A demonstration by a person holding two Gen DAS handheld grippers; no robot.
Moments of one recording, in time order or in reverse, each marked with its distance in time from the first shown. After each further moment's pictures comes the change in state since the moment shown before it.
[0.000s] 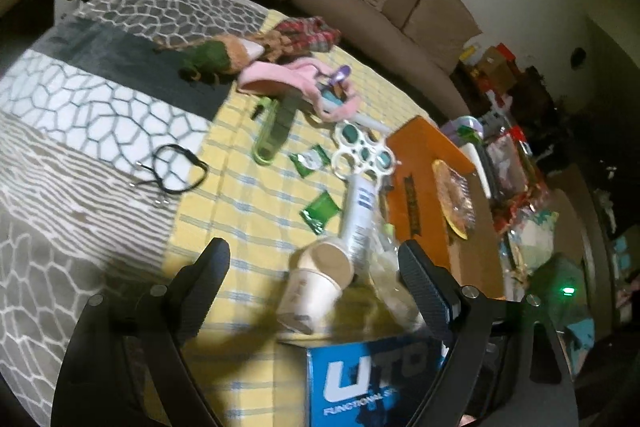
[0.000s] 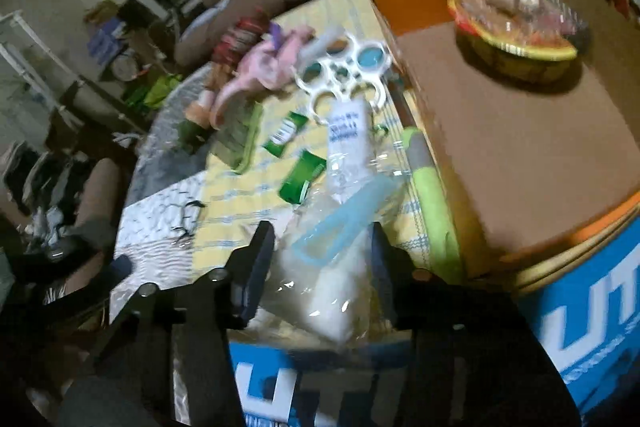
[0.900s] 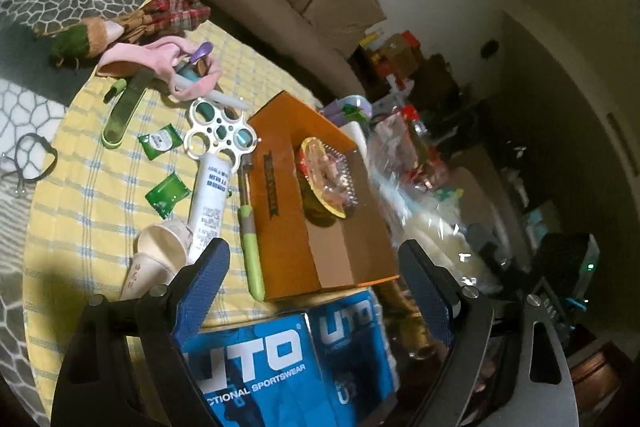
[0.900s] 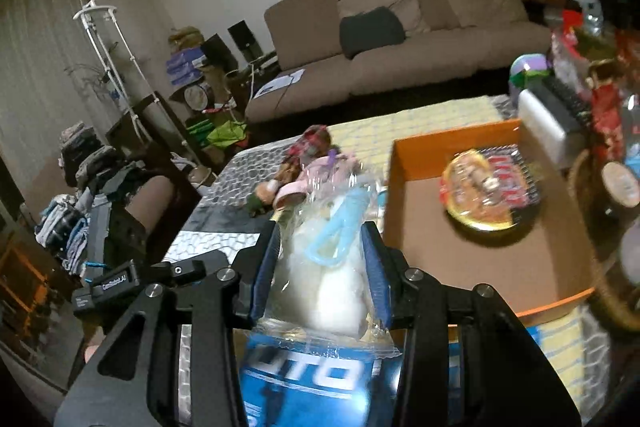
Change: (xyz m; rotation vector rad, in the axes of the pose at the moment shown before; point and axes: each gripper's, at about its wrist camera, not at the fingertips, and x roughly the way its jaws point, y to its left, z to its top) left arm 0.008 -0.071 -0.012 0.049 0.066 -0.368; right arm -0.168 -0.017 0.047 -0.251 -0.260 0.082
